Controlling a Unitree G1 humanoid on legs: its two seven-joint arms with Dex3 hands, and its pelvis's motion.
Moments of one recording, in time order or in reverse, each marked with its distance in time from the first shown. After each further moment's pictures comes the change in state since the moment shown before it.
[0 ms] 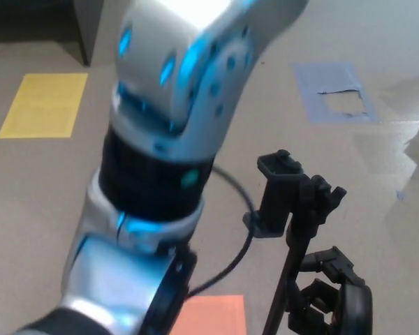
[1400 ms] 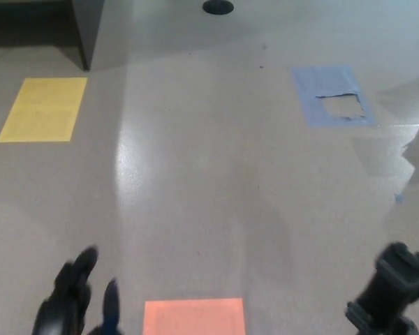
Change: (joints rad) left_arm 1.556 0.424 -0.092 -0.182 0.100 -0.226 -0.029; right_arm 0.365 -0.305 0.066 -0.301 0.009 0.047 0.198
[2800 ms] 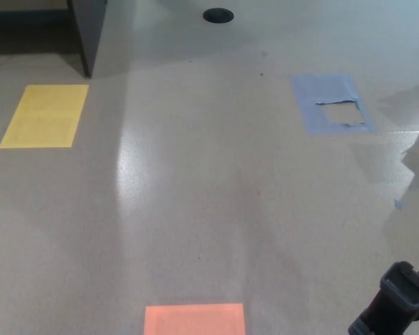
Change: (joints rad) left_arm 0.385 -0.004 0.177 0.271 -0.002 -0.530 -0.092; right_arm 0.243 -0.046 0.000 -0.014 -0.004 -0.042 0.047
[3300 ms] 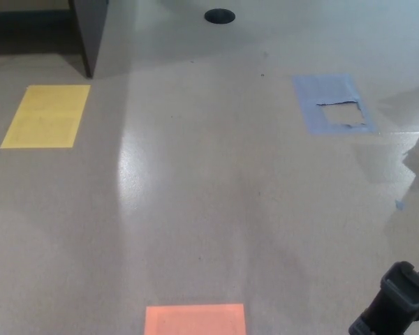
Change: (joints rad) left_arm 0.027 -0.039 0.072 0.020 0.007 -0.182 -0.012; right_arm 0.002 -0.004 -0.030 -0.018 -0.012 -0.016 -0.026
